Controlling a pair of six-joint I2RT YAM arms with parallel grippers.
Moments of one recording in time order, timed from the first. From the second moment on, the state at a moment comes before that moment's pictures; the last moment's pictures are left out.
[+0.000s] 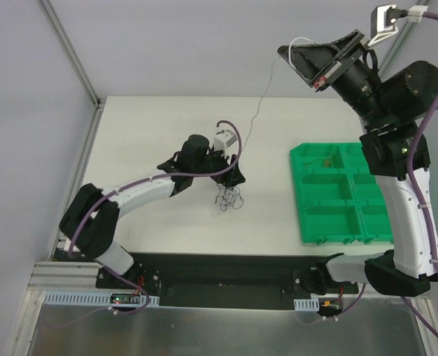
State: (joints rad) left arm -0.68 1.49 0.97 0.08 0.45 -0.28; right arm 0.42 1.29 1.92 -0.25 -0.43 1.01
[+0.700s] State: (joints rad) left arm -0.45 1.60 0.79 0.02 0.25 -0.40; right arm 0.39 1.34 2.35 -0.25 -0.33 1.01
